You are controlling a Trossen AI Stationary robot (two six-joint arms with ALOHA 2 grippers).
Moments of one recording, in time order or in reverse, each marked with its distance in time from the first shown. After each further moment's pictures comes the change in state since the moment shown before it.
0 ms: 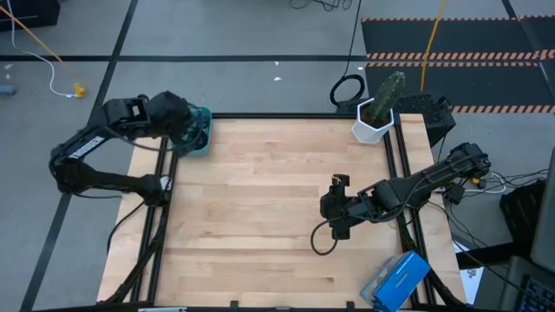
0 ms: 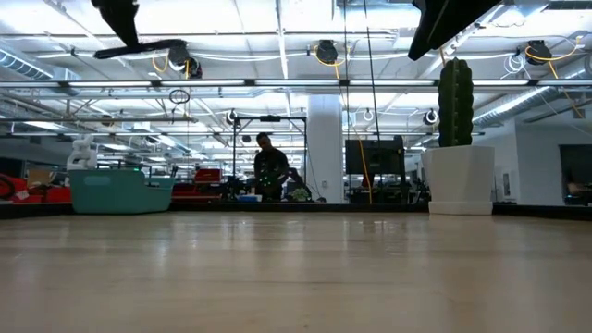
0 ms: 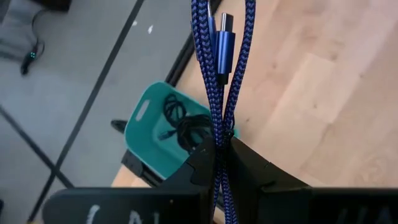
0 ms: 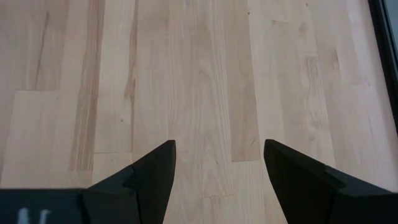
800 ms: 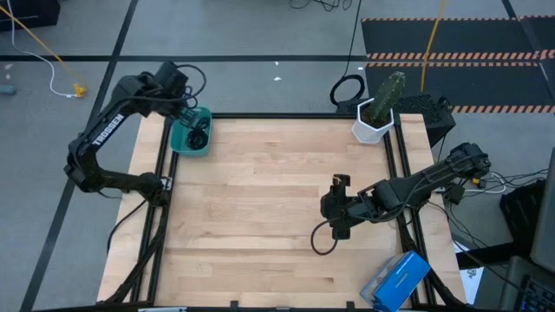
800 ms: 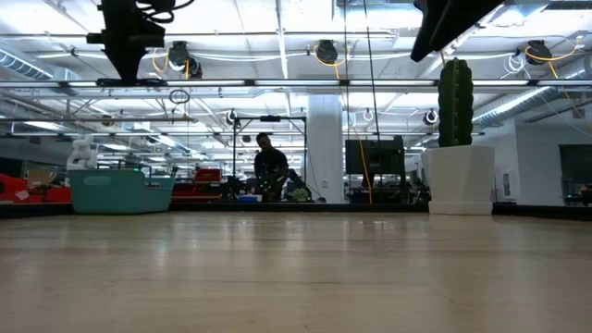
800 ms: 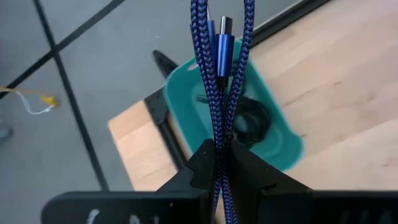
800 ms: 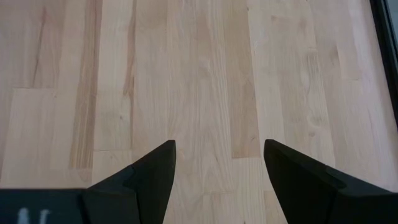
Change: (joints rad) left arm 0.449 0.155 0.000 0.053 0.015 -0.144; right arm 0.000 0.000 0.000 -0.013 -0.001 0.013
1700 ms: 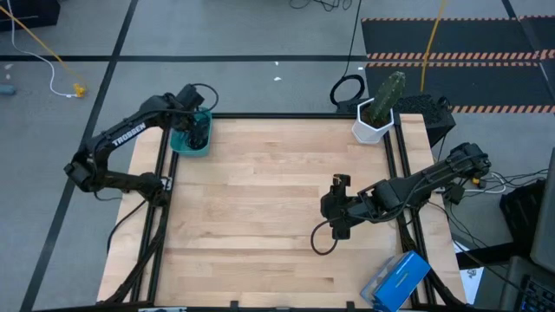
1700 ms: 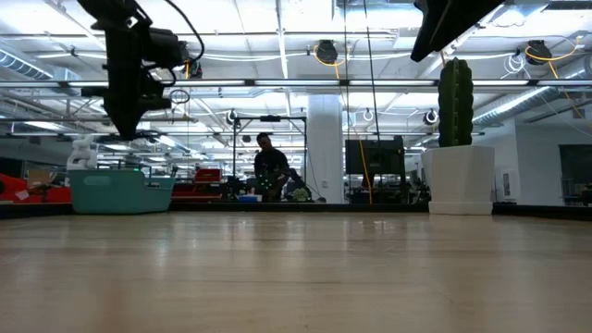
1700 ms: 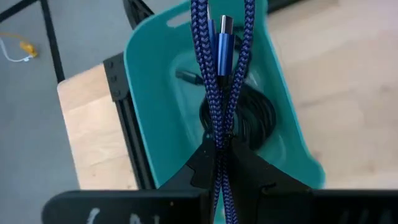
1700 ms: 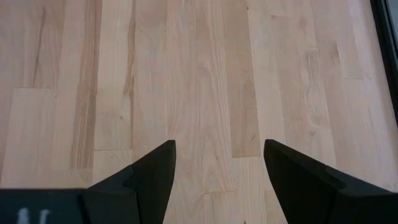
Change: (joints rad) left arm 0.002 0.001 -0.429 0.335 -0.014 -0.208; right arm 0.000 0.000 0.000 -0.002 0.000 0.003
